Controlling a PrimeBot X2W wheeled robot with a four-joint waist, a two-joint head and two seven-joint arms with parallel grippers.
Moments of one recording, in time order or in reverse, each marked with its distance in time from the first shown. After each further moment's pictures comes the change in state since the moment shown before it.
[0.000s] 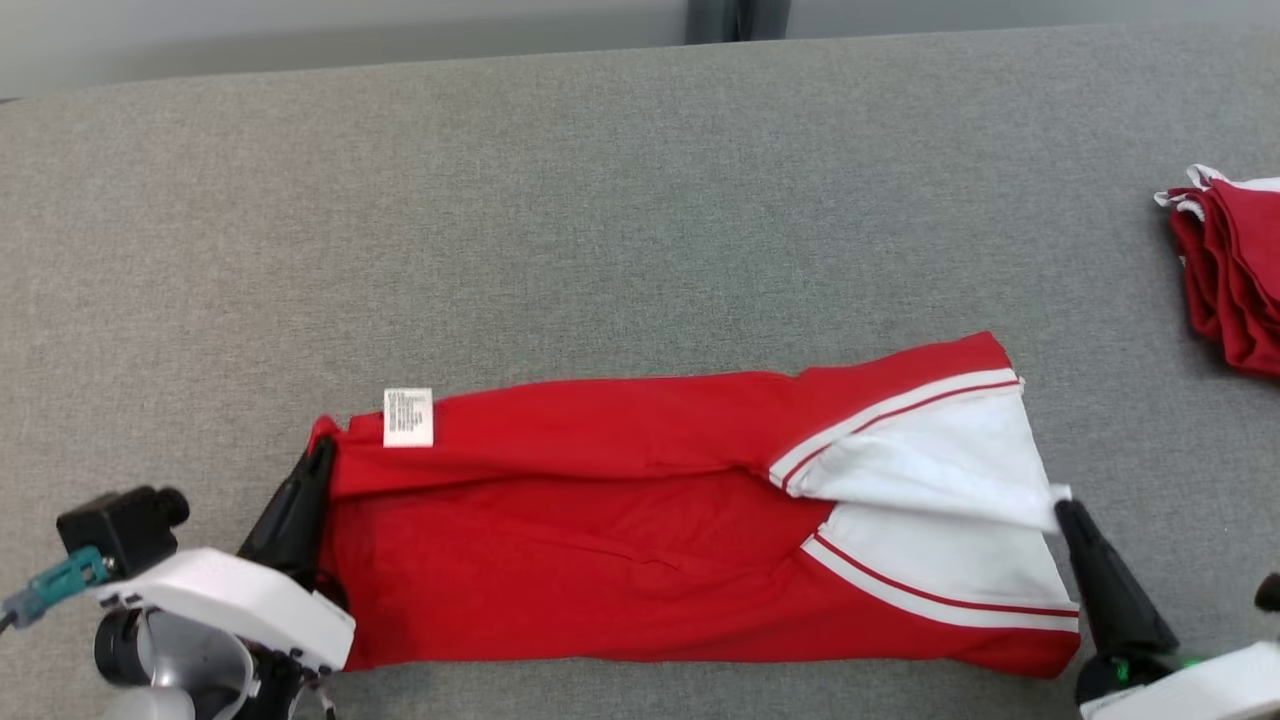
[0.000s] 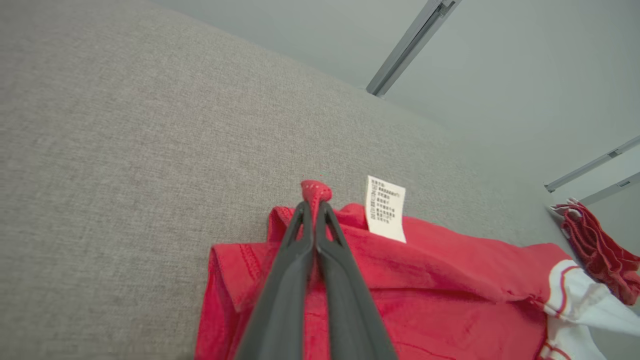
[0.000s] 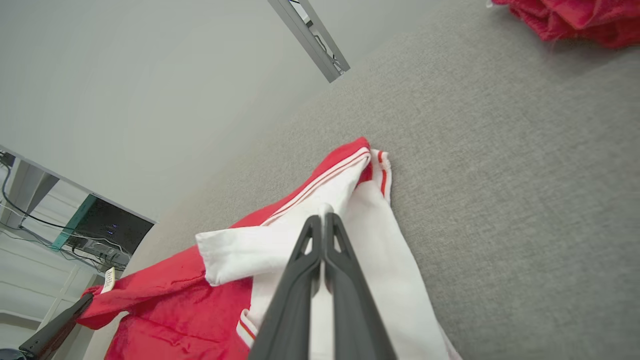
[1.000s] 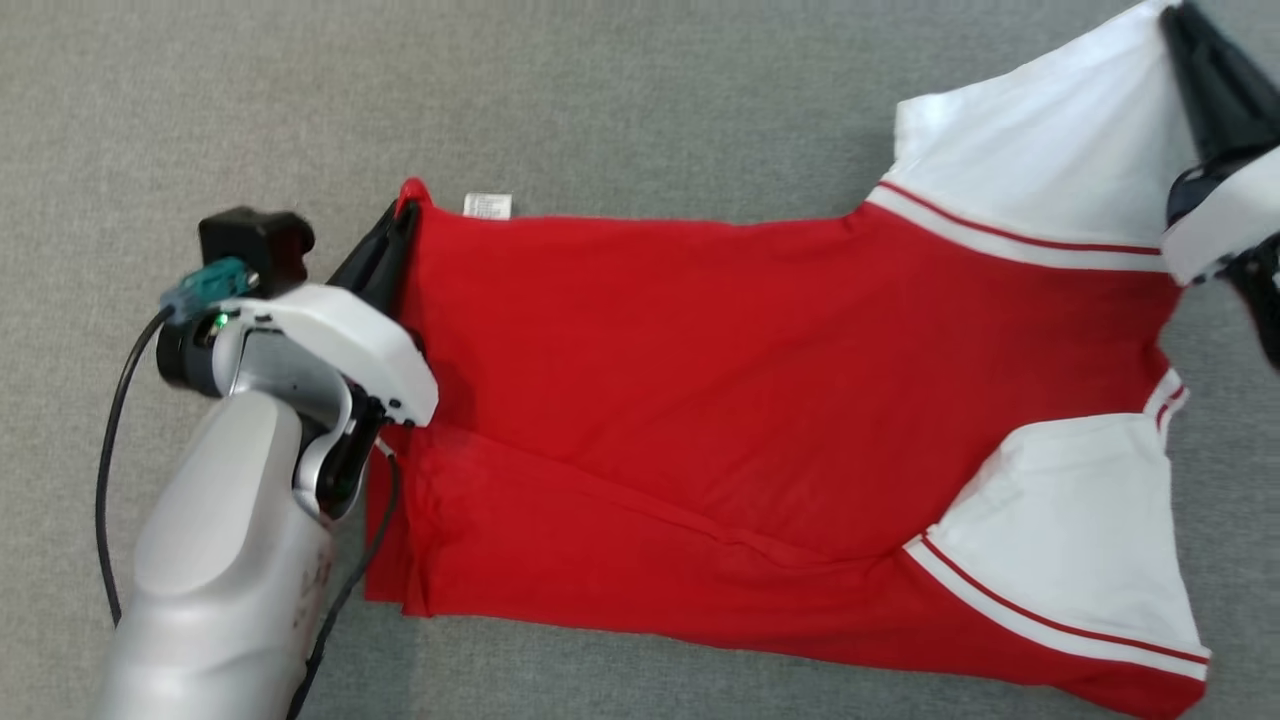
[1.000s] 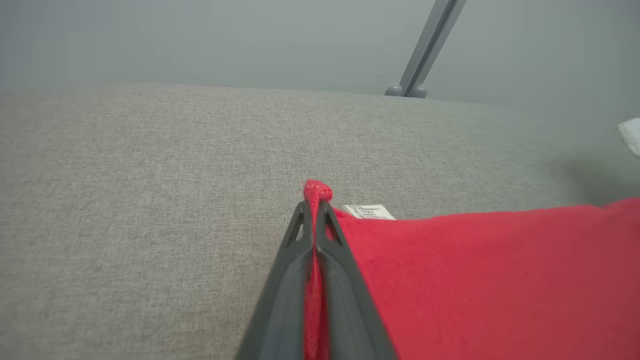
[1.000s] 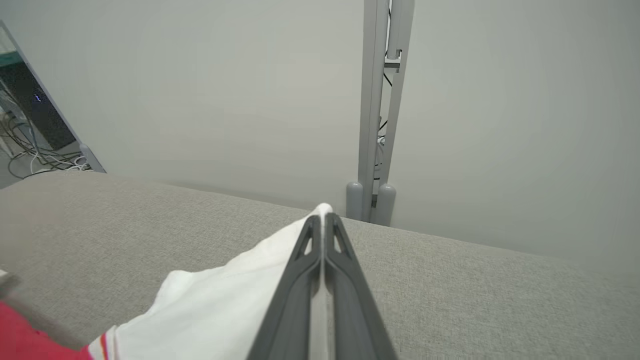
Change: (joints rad) left arm -0.610 -0.070 -0.181 0.603 0.264 -0.115 -0.161; right arm -0.973 -0.271 0.323 0.589 -0.253 0.000 -0.014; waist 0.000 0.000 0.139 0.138
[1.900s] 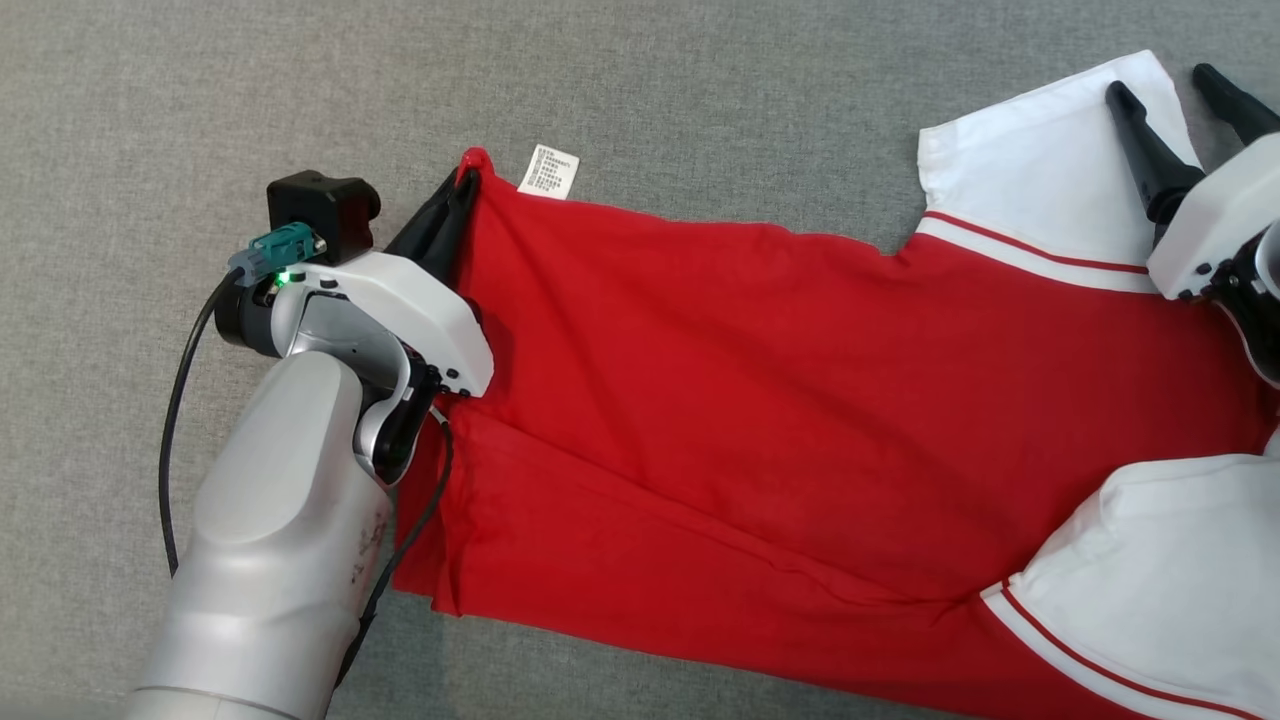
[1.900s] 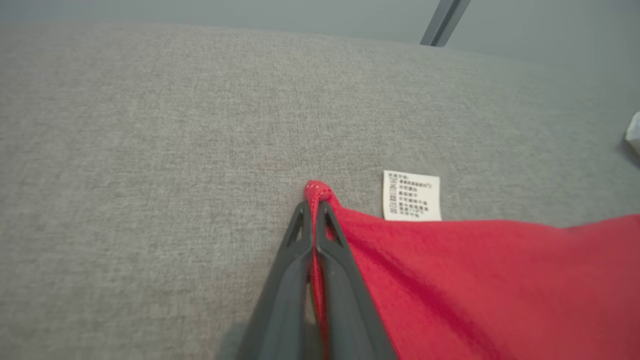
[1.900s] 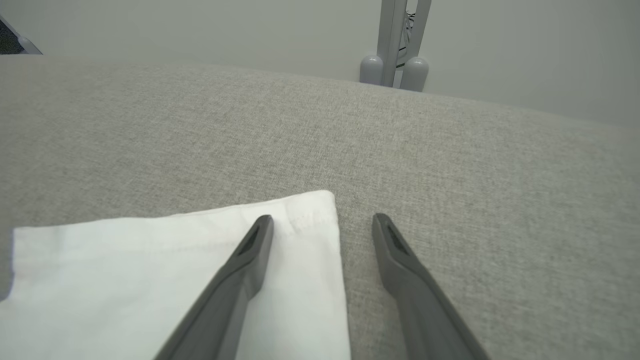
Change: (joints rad) left arm -0.073 -0.080 -0.003 0.093 0.055 -0.006 -0.026; right arm 0.014 0.072 -0.097 0.098 -0.133 0.000 0.169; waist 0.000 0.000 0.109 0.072
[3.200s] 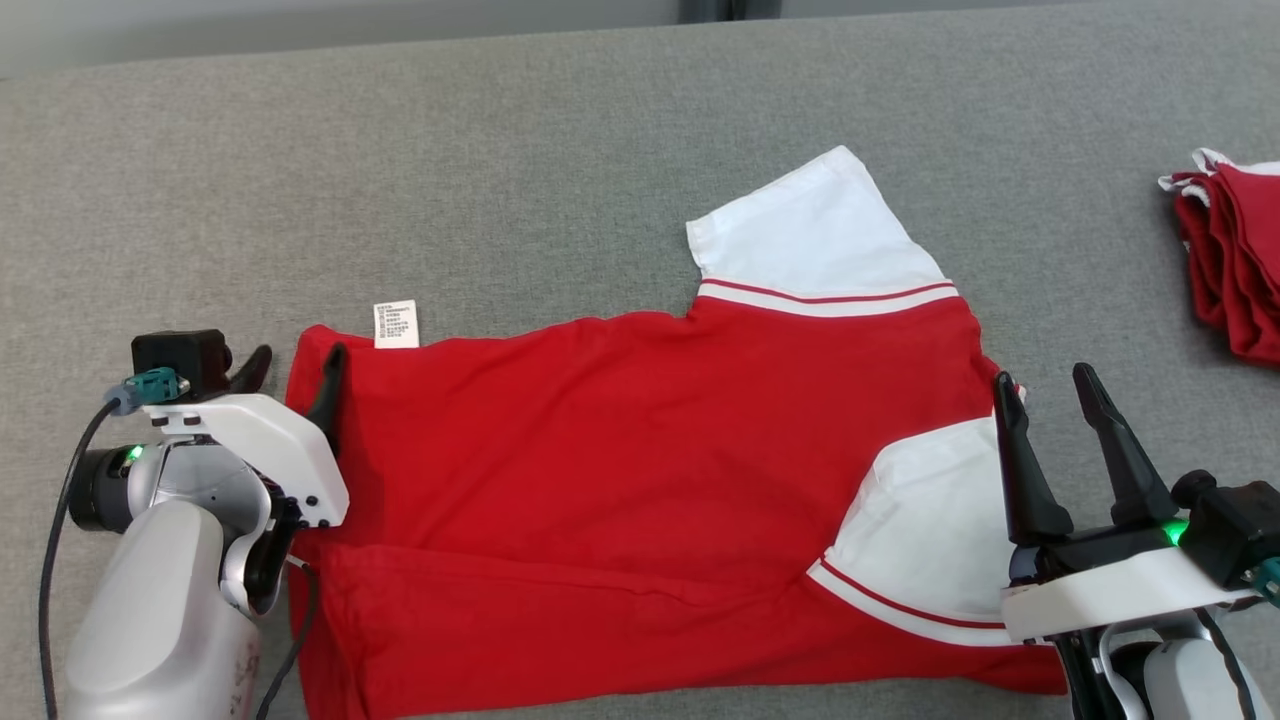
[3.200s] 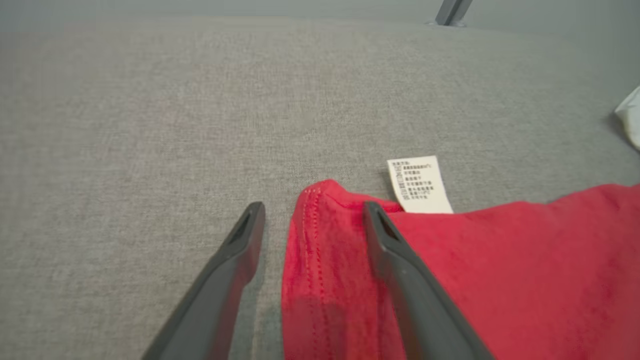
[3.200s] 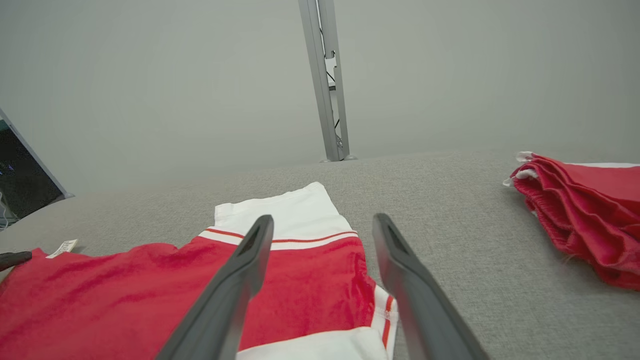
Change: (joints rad) left arm 0.260 0.141 0.148 -0.111 0.036 0.064 0.152; right arm 0.745 0.357 -0.271 -0.561 -0.239 0.000 -0.311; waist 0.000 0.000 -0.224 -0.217
